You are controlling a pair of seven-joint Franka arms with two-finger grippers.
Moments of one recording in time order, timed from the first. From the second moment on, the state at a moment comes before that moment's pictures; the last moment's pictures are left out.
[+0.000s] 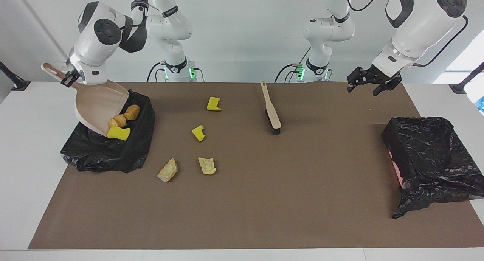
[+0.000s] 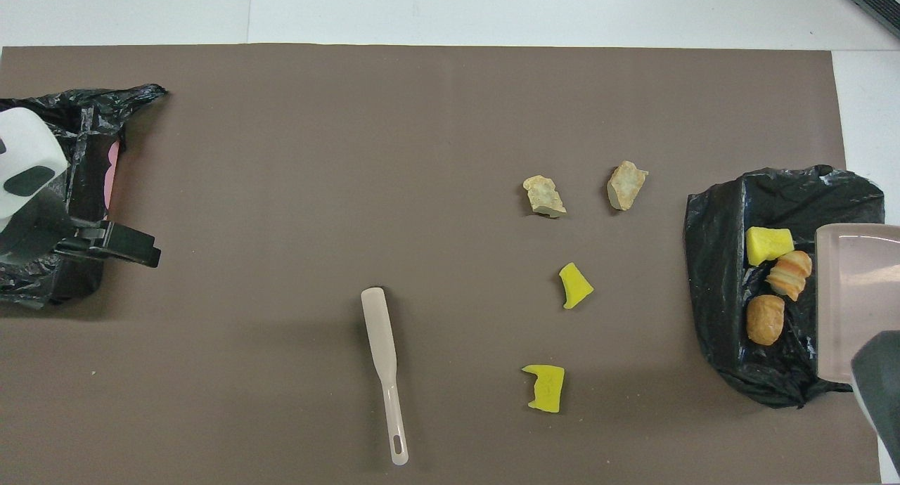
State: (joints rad) left arm -0.07 -0.05 -0.01 -1.70 -0.11 1.52 0.08; right arm -0.13 -0.25 0.00 -2.08 -0.91 1.71 -1.35
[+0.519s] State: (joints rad) left arm -0.07 -0.05 -0.01 -1.70 -0.11 1.52 0.08; right arm -0.13 -0.23 0.00 -2.01 -0.88 1.69 -1.36
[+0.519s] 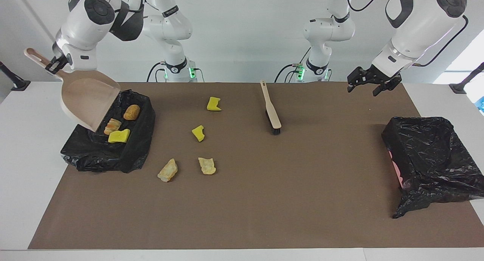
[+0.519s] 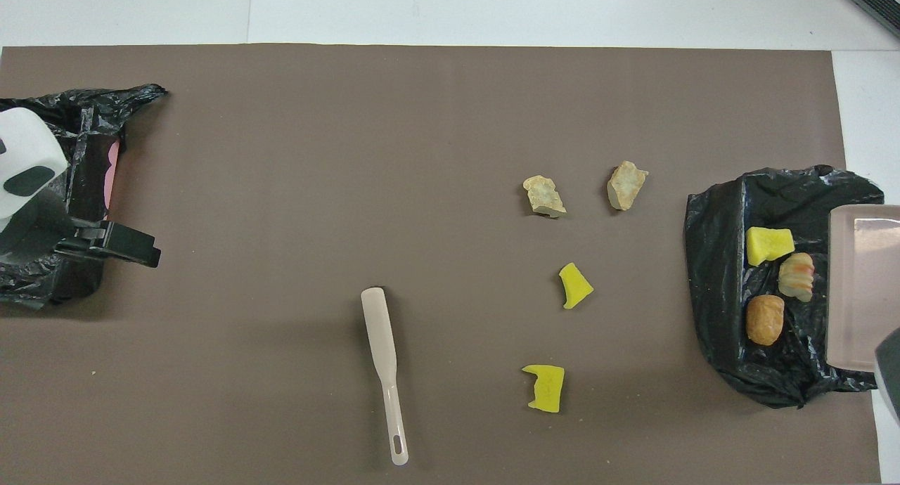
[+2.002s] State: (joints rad) left arm -0.07 -0.05 -0.01 -1.70 -0.11 1.52 0.08; right arm -0.03 -0.11 0.01 -1.81 -0.40 1.74 -0.89
